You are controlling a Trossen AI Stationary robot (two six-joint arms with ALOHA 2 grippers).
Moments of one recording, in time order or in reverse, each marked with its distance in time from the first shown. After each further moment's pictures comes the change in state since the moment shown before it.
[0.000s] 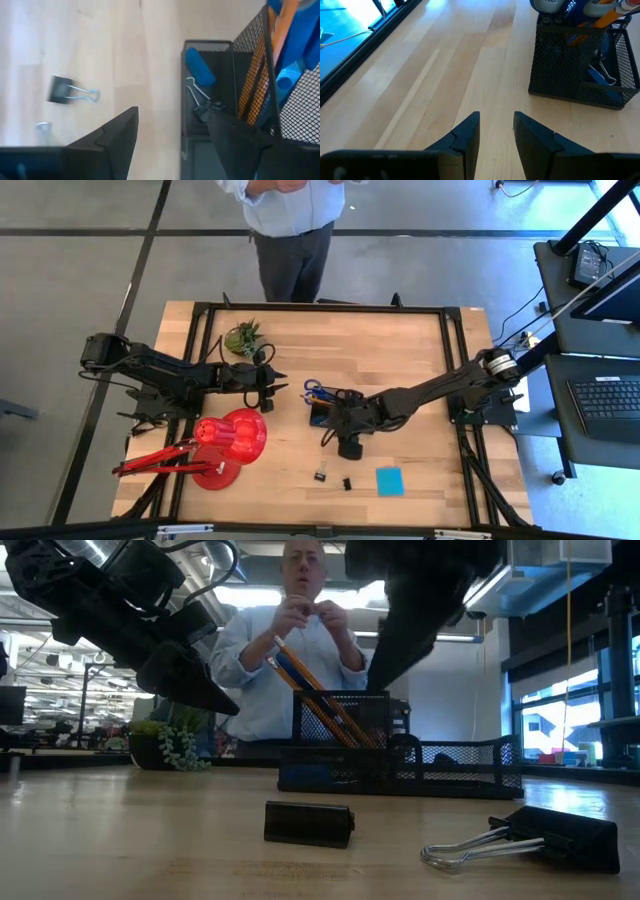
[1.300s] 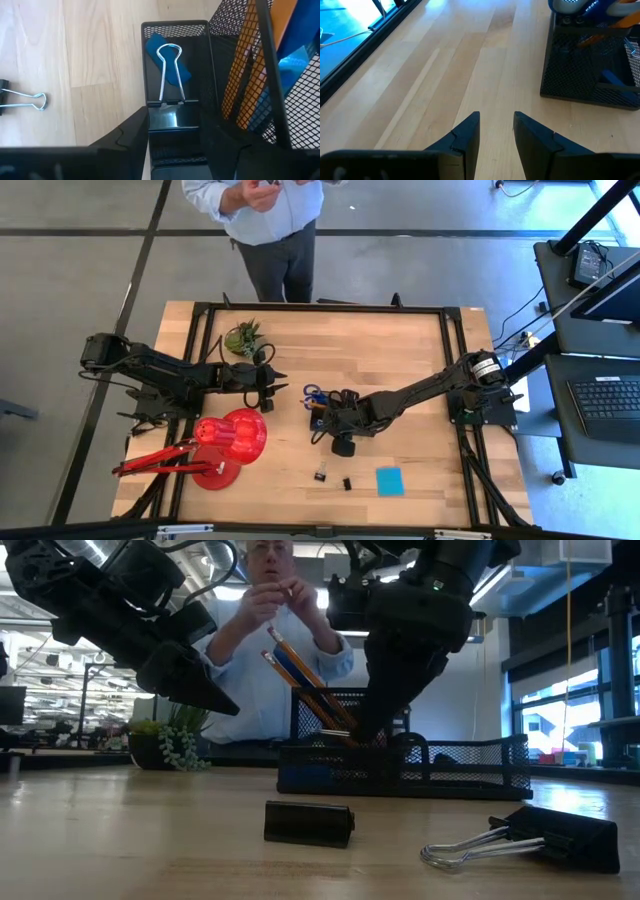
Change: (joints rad) left arm 0.000 0.000 0.000 0.000 0.000 0.000; right arm -0.036 0.126 -0.002 0.043 0.039 0.004
